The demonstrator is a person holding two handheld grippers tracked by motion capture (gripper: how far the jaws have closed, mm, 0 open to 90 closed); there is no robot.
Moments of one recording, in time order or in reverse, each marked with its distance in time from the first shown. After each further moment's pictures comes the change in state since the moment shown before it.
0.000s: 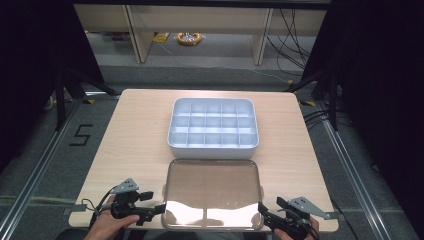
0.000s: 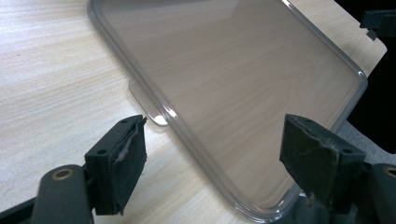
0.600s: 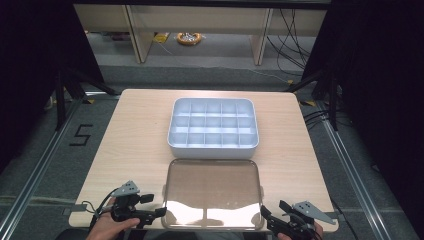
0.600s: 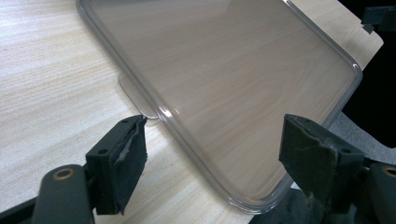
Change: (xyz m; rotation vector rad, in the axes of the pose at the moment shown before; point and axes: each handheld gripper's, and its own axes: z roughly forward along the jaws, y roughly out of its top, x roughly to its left) left arm -0.007 -0.002 -0.001 0.031 -0.011 -0.005; right arm -0.003 -0.005 -0.009 -0.009 -0.023 0.019
